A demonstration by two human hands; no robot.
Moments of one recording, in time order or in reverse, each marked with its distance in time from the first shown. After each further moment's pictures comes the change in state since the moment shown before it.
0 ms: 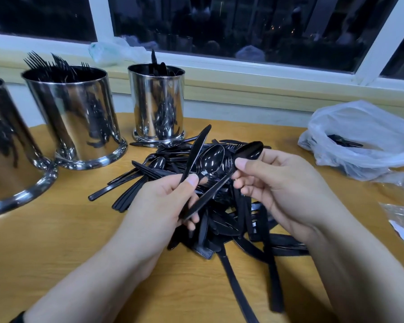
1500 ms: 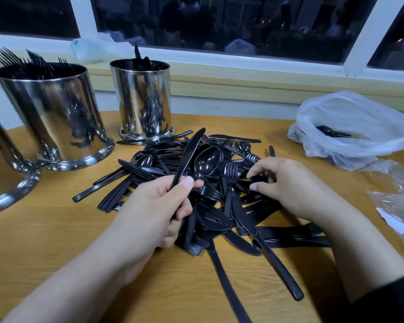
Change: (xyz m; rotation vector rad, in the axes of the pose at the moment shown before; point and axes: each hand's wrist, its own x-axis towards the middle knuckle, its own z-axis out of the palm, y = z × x) left_hand -0.003 0.002 0.004 -0.071 -0.096 -0.083; right_hand 0.024 0.016 -0.071 -1.230 0.005 -0.108
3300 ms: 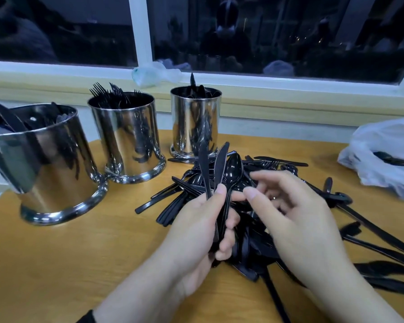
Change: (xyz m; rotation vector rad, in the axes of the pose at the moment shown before) left_hand -0.001 0.006 -0.013 -0.286 0.015 -0.025; right_hand -0.037 -0.117 0.040 0.495 0.332 -0.245
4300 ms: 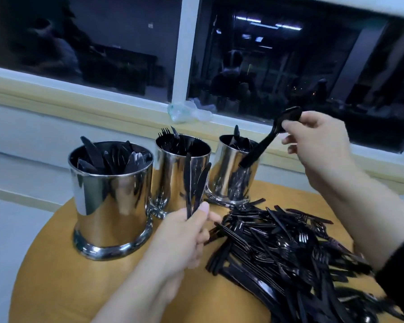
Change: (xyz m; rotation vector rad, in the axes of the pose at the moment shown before) left_hand -0.010 0.075 -0.111 0.165 0.201 0.126; right_hand 0.184 -0.092 0.039 0.196 0.235 0.060
